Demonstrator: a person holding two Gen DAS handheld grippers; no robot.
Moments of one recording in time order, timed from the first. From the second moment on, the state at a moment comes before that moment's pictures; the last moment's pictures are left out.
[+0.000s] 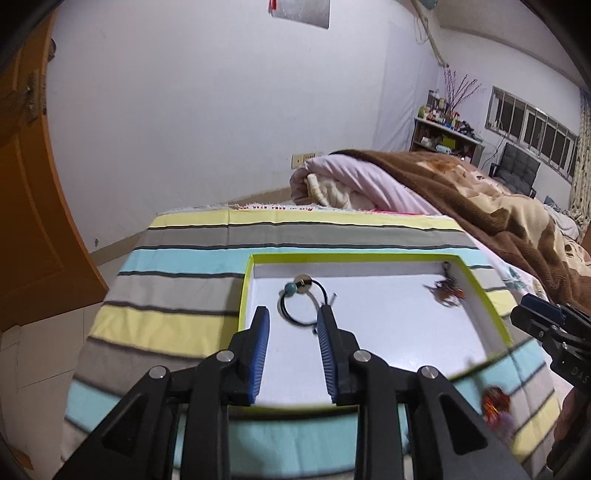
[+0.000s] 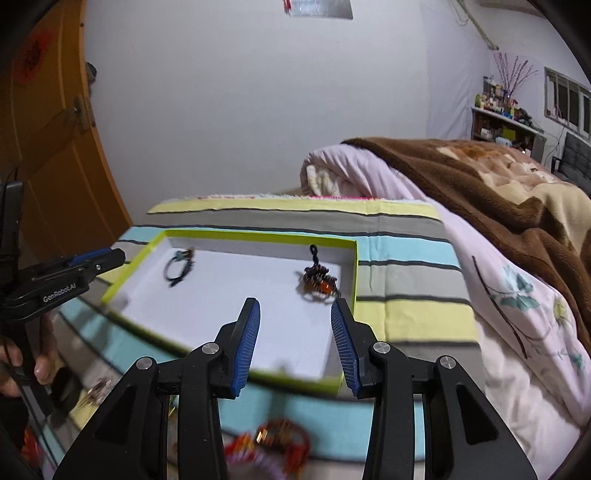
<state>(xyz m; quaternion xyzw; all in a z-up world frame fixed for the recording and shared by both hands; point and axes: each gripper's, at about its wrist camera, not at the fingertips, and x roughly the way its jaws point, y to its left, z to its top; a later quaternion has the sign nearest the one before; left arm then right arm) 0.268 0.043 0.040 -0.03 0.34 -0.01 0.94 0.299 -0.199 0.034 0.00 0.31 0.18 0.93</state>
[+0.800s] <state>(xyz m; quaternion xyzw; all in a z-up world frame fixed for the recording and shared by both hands) 0.098 0.026 0.040 -0.02 0.29 -0.03 0.96 0.137 -0.206 0.025 -0.01 0.28 0.20 0.94</state>
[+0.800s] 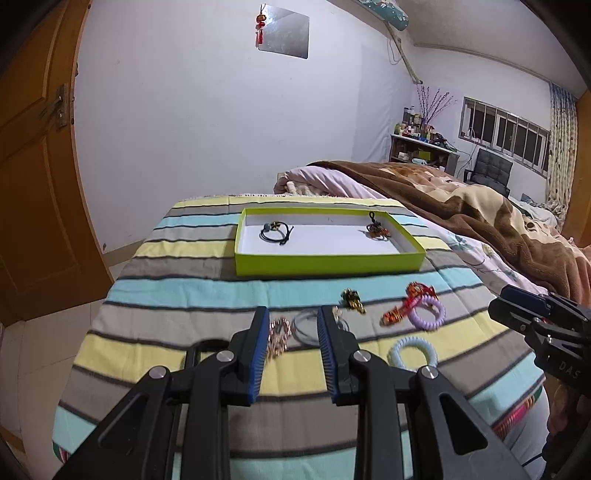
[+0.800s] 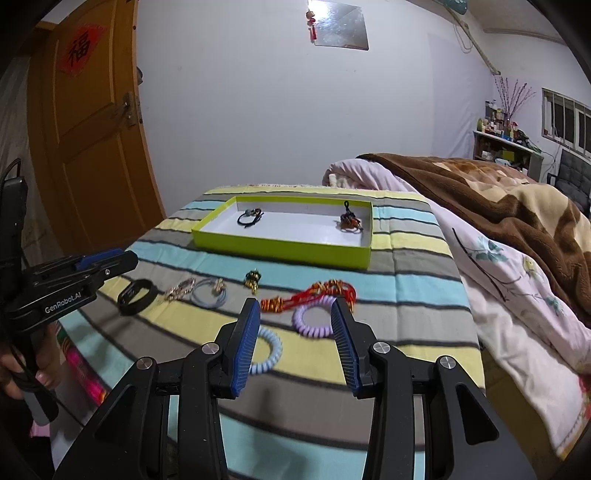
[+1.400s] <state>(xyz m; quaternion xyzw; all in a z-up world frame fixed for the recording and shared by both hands) 0.071 0.034 0.025 -0.03 0.29 -0.02 0.96 0.130 -0.215 0.010 0.00 0.30 0.20 0.93</state>
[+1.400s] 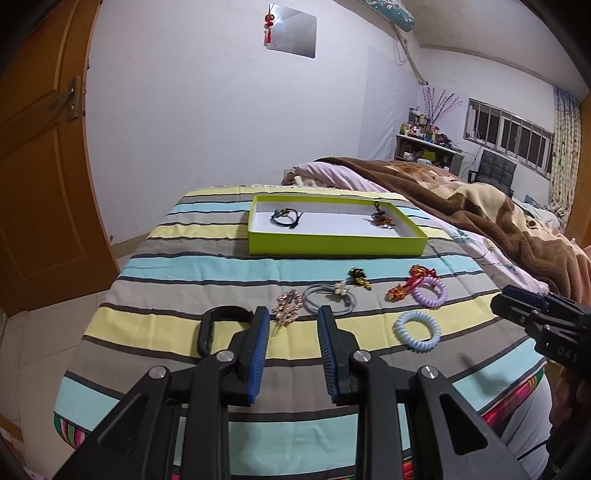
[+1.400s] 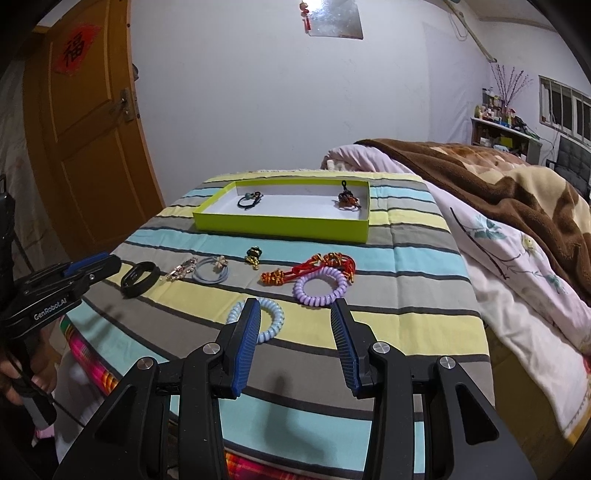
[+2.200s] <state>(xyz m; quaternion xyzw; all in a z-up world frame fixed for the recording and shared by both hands) 0.110 0.085 -0.018 -0.04 0.35 0.08 0.93 0.199 -0.214 -0.023 0.01 0.37 0.16 0.92</state>
